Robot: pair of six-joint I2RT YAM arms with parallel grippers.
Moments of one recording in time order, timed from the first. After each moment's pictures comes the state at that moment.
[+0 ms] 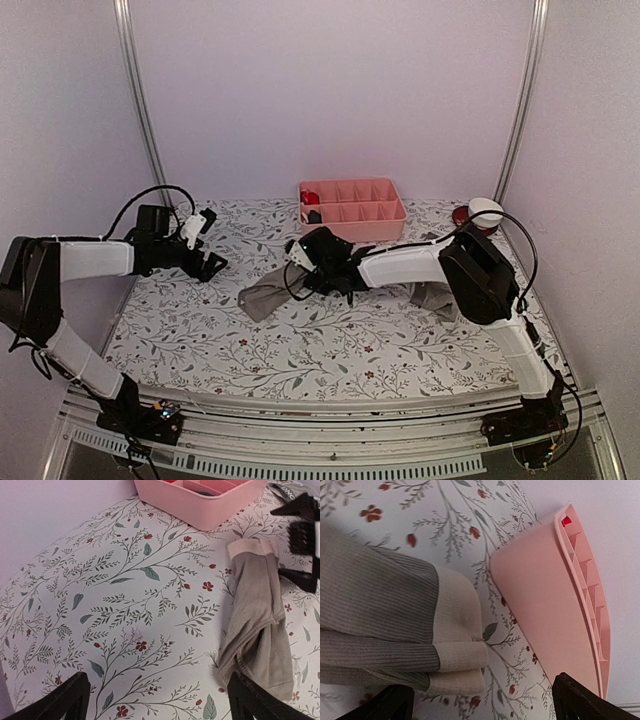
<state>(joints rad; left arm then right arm) -0.13 1.50 0.80 0.03 0.33 0.39 0.95 2.36 1.71 -0.07 0.60 -0.52</state>
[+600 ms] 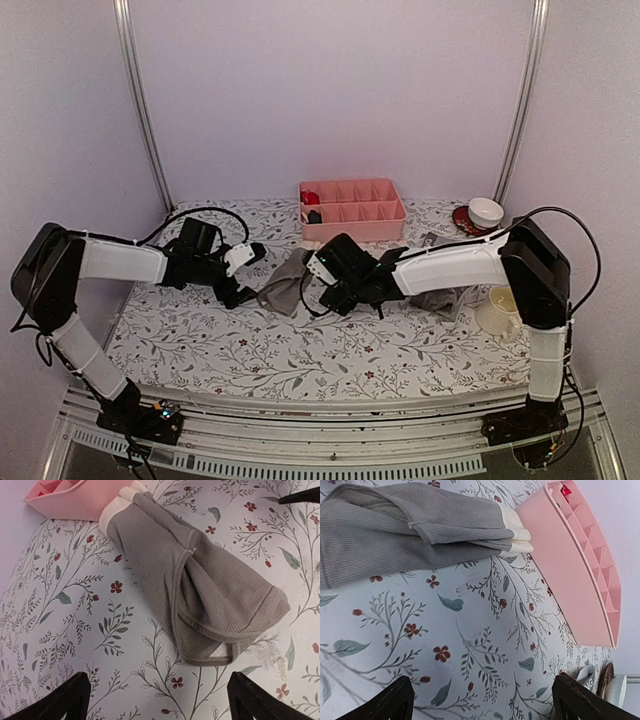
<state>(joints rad) -0.39 1.60 0.80 0.00 0.22 0.64 0.97 2.10 1.46 -0.22 0.54 -0.34</state>
